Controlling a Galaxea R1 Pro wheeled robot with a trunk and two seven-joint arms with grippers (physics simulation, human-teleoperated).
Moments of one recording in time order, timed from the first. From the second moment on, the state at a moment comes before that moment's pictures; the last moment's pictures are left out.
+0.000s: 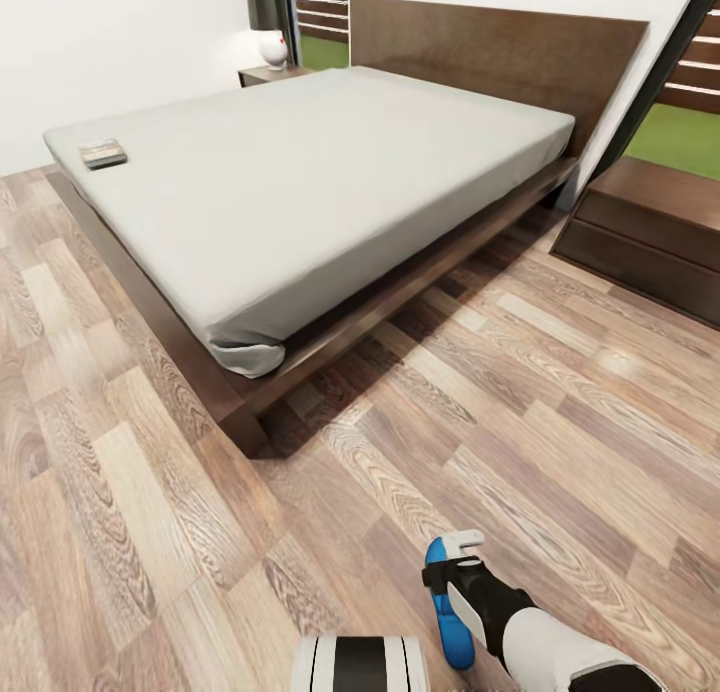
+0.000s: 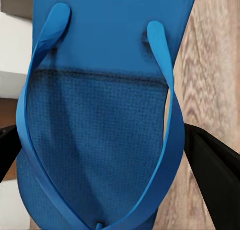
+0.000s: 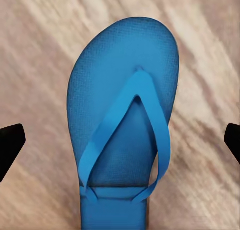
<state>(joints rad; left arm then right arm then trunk) -0.27 0.42 -0.17 -0.04 0.66 -0.32 0.62 -0.70 0.10 0.17 -0.18 -0.04 0.20 -0.16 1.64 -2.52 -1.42</state>
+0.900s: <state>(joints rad) -0.27 0.42 -0.17 -0.04 0.66 -0.32 0.62 -0.73 0.10 0.17 -0.18 -0.04 0.20 -0.16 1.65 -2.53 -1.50</state>
